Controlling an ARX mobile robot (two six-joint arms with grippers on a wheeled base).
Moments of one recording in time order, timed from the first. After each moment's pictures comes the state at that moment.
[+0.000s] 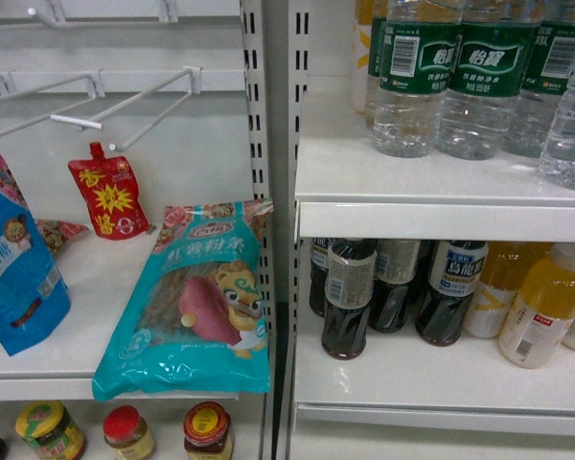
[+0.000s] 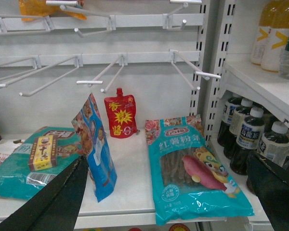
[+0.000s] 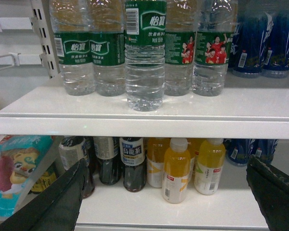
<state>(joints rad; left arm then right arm) 0.00 0.01 0.01 0.00 0.00 0.00 0.00 0.00 0.01 0.00 0.00 0.00</state>
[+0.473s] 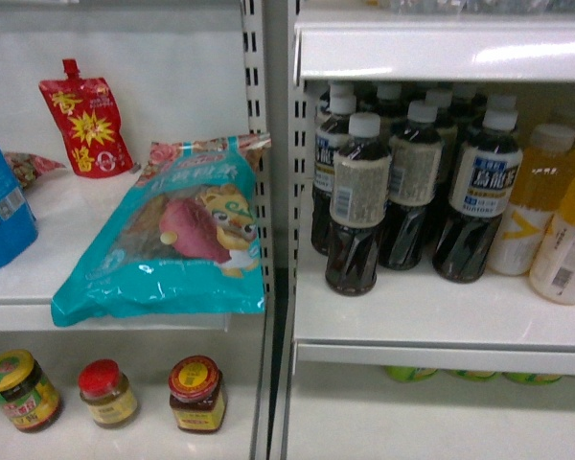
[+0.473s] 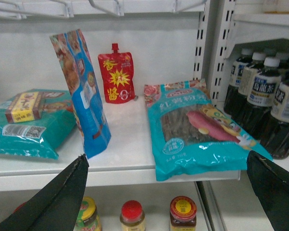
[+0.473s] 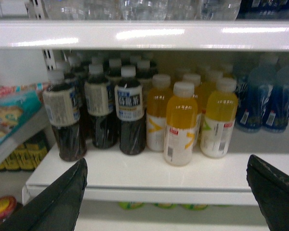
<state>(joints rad) 0.00 0.01 0.01 0.00 0.00 0.00 0.00 0.00 0.01 0.00 0.00 0.00</state>
